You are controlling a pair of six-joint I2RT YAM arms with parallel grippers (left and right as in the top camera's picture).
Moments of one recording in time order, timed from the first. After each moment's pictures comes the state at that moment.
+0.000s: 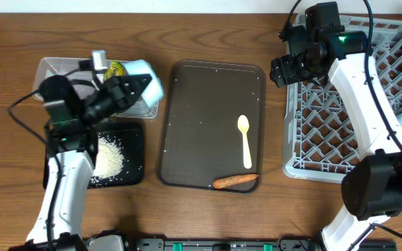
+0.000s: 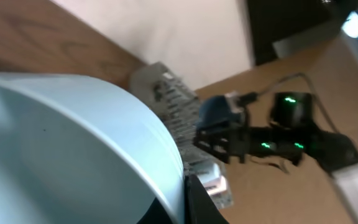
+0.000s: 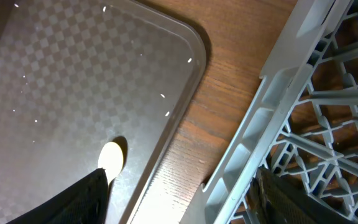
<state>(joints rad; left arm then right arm) 0.17 1.32 0.78 0.25 1.04 -0.89 0.15 1.89 1.76 -1.05 -0.19 -0.12</state>
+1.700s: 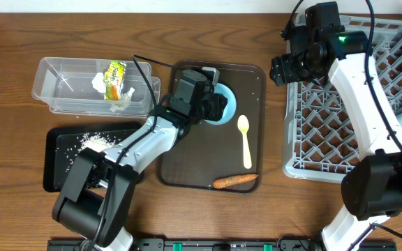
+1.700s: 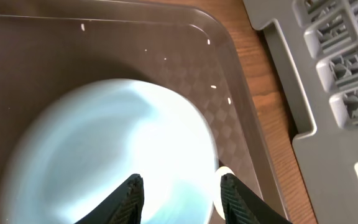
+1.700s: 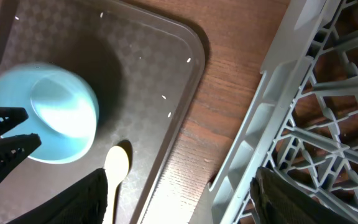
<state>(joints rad) -0.48 1.76 1.01 0.01 0.25 -0.38 0.15 1.89 1.76 -1.05 -0.19 -0.05</state>
